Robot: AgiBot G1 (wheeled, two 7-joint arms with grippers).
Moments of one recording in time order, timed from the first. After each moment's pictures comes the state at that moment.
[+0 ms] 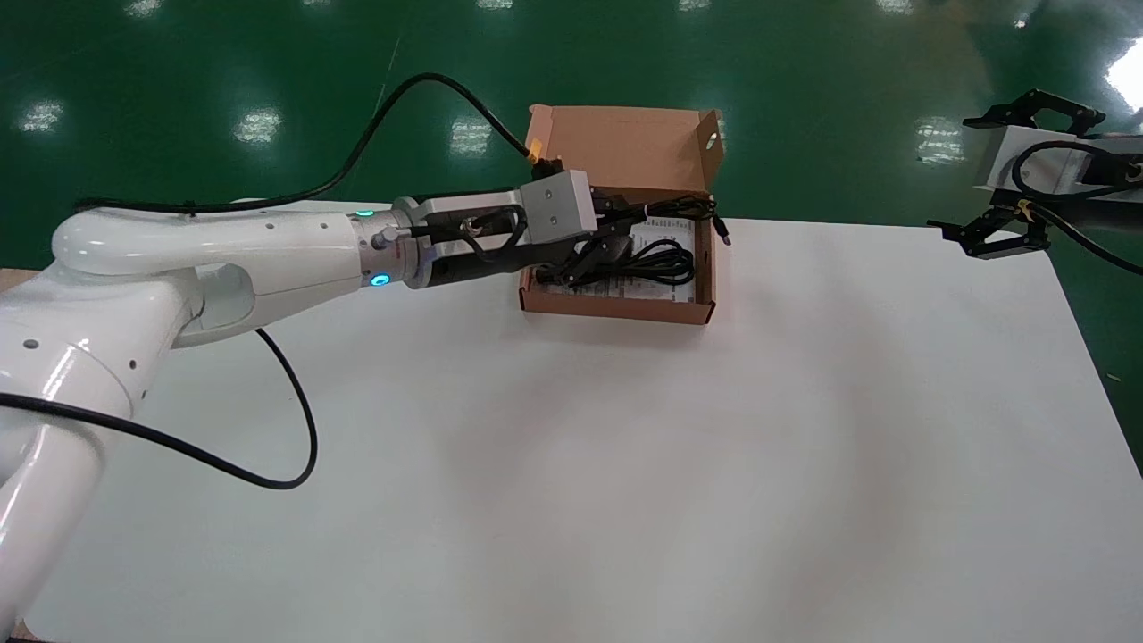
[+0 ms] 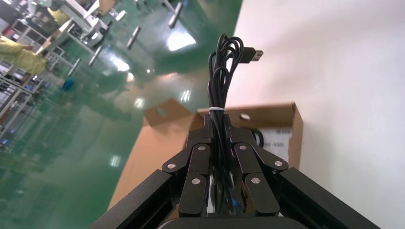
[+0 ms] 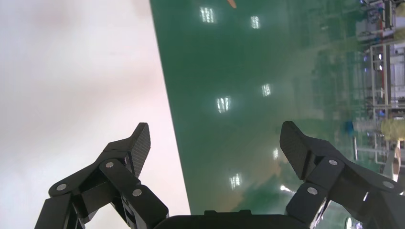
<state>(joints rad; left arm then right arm) -1.65 1.36 0.62 -0.19 1.14 1.02 0.83 1.91 -0.94 -0.76 0.03 -1.38 -0.98 -0.90</state>
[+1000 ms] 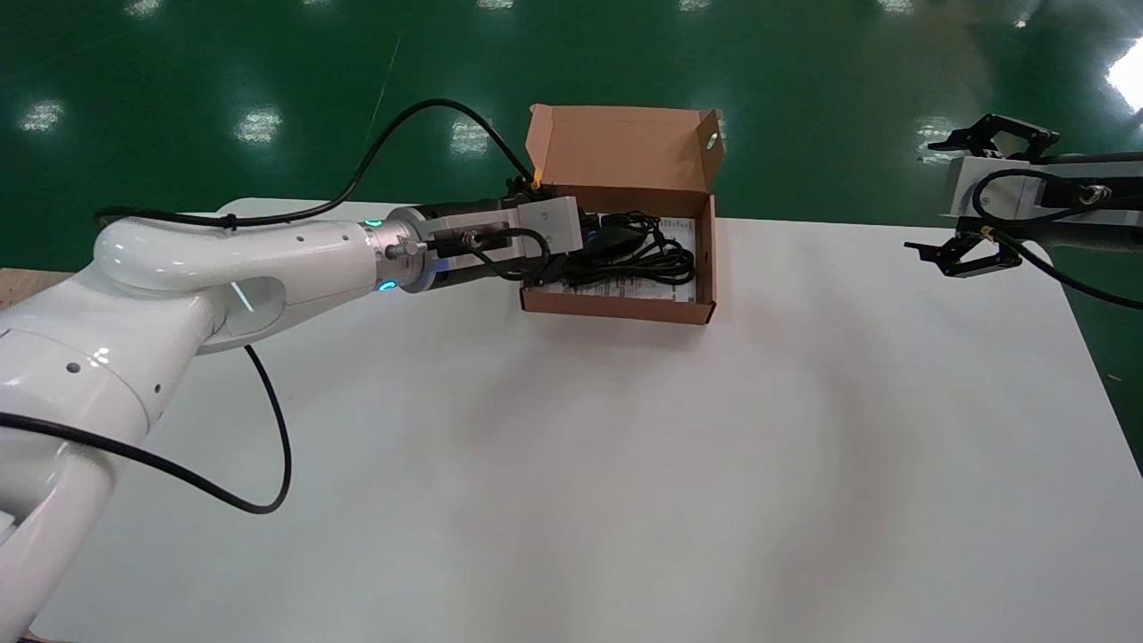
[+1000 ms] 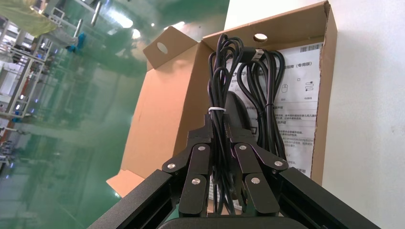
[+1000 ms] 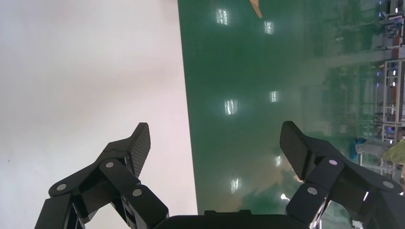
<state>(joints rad) -1.63 1.37 0.83 -0.26 1.10 0.78 0.82 1.88 -0.97 -0.78 0.04 -1.40 -0.99 -0.90</state>
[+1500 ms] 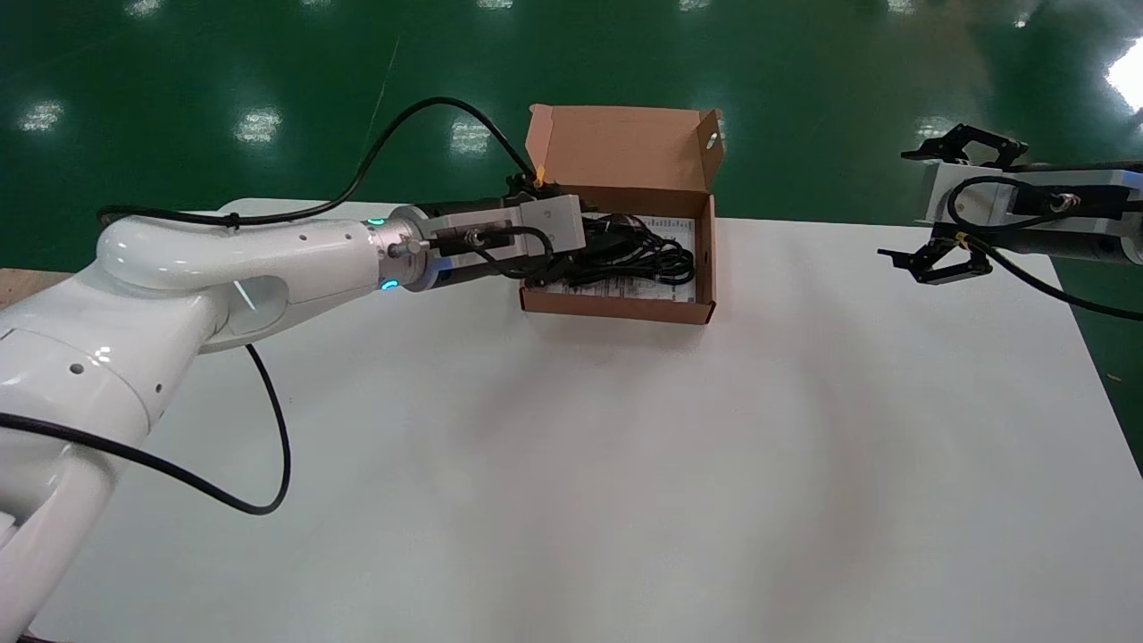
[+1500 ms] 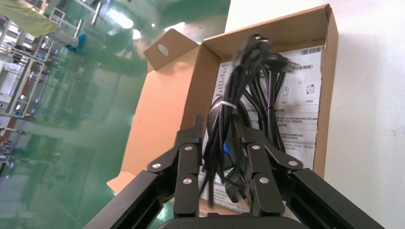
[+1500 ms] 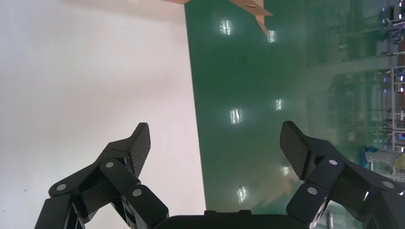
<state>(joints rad) -1.63 1.37 0.86 -0.27 1.08 0.76 0.81 1.86 -0.99 -0.77 0.04 -1.39 -1.00 -0.89</state>
